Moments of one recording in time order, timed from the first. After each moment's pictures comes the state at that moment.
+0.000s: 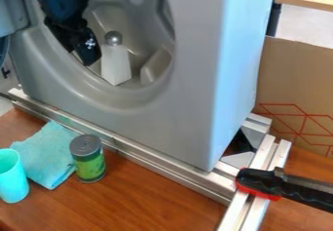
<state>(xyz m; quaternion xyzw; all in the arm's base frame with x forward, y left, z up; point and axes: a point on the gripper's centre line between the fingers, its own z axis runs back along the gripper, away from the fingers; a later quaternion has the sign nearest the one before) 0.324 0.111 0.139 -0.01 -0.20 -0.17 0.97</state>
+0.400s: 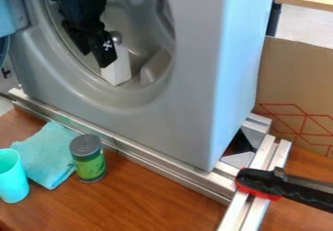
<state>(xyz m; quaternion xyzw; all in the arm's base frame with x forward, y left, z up) 0.339 0.100 0.130 -0.02 -0.18 -0.17 0.97</state>
